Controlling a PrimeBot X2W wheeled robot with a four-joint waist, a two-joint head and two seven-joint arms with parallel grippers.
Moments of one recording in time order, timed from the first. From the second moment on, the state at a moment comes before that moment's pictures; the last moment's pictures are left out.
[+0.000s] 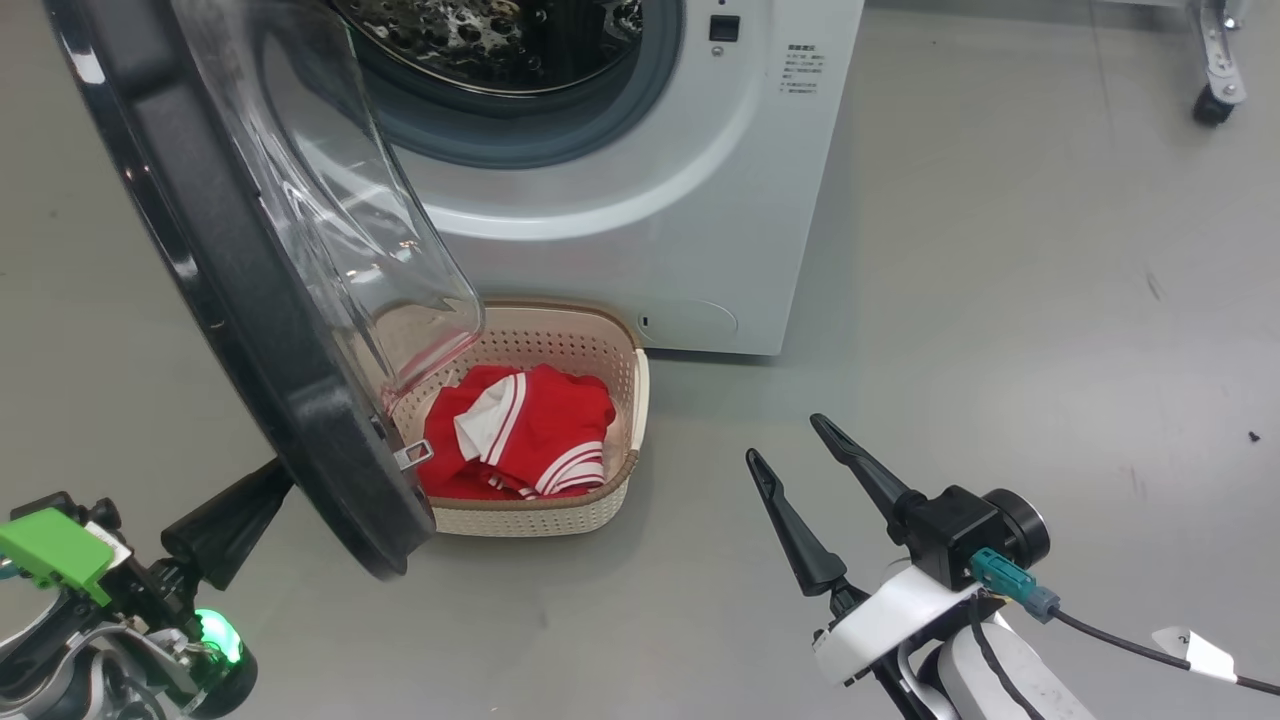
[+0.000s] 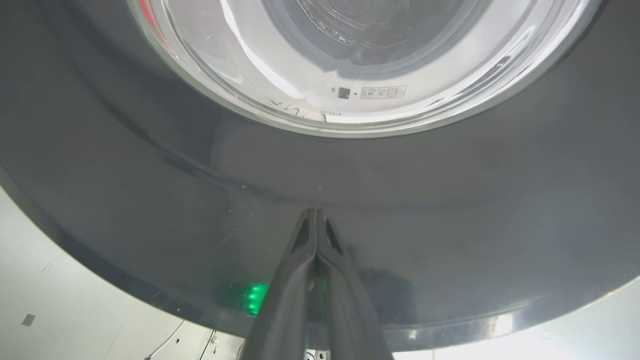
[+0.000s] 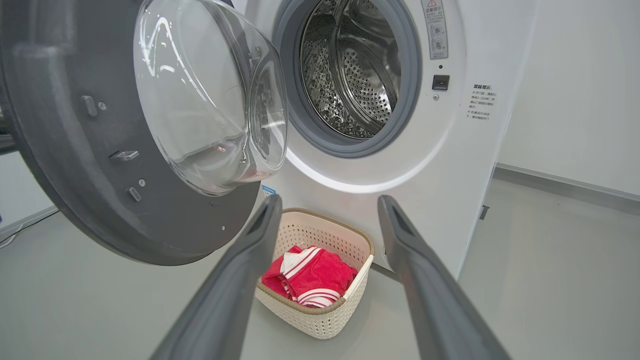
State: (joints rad) left arm -0.21 0.07 0.29 0.23 -1.74 0.12 0.94; right arm -0.15 -0.06 0.44 0.24 0.25 0.12 -0.25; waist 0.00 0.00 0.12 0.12
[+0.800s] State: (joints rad) left arm -0.20 0.04 0.30 0.22 -1.77 0.12 0.80; right arm -0.15 -0.06 0.42 0.21 0.26 0.09 -0.25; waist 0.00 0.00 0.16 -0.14
